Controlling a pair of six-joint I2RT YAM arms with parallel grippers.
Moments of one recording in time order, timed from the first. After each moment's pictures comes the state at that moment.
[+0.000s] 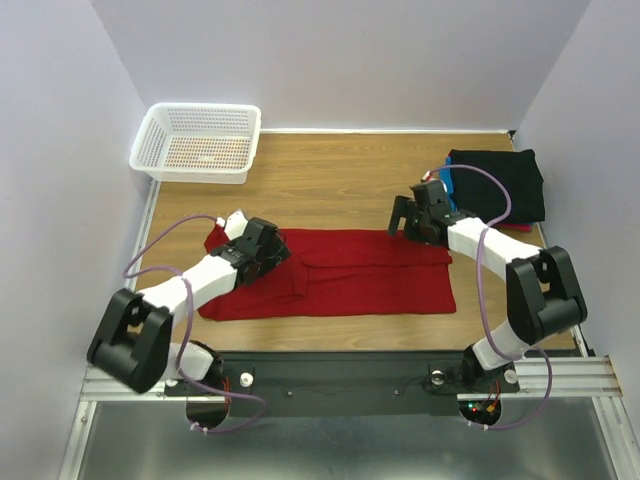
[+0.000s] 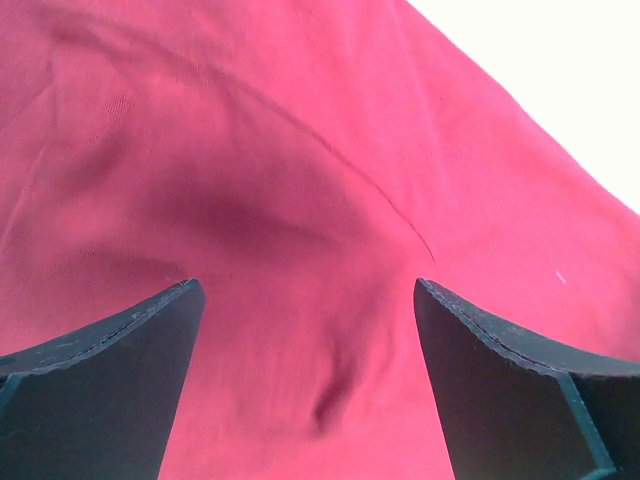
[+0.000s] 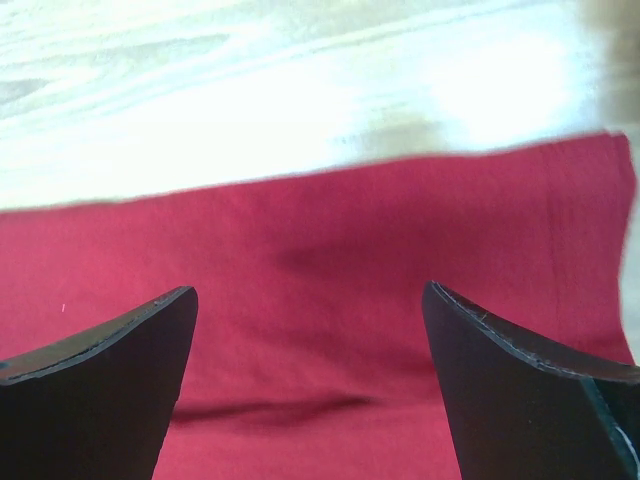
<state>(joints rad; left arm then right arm) -0.54 1.23 0.66 -0.35 -0.34 -1.04 0.34 1.53 0.93 -0.28 0.14 0.52</state>
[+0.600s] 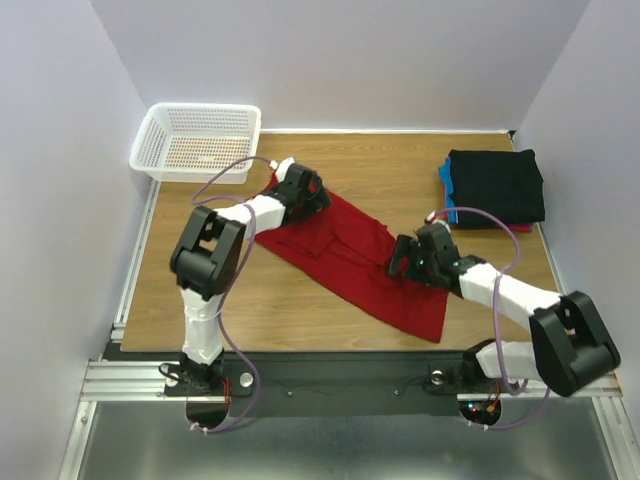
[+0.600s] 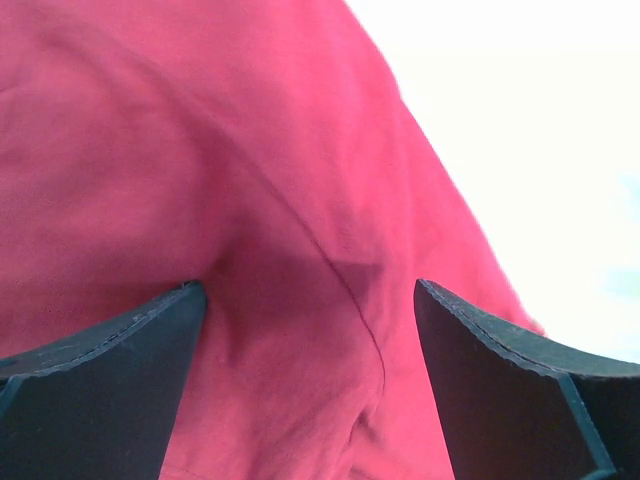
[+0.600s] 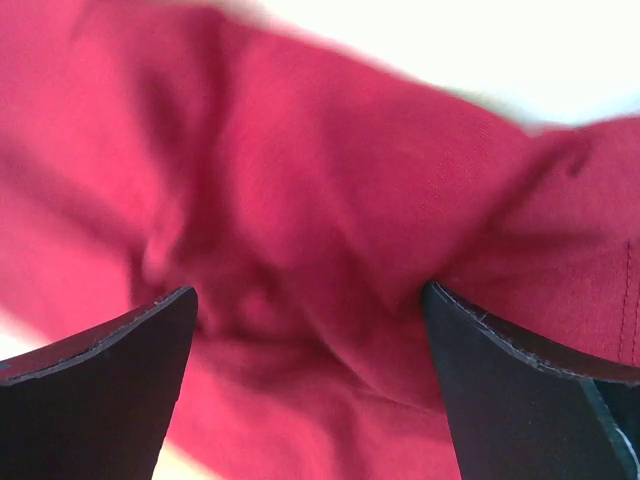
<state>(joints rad) -0.50 1.89 1.18 -0.08 -0.16 -0.86 0.37 1.34 0.61 -0.18 0.02 0.64</state>
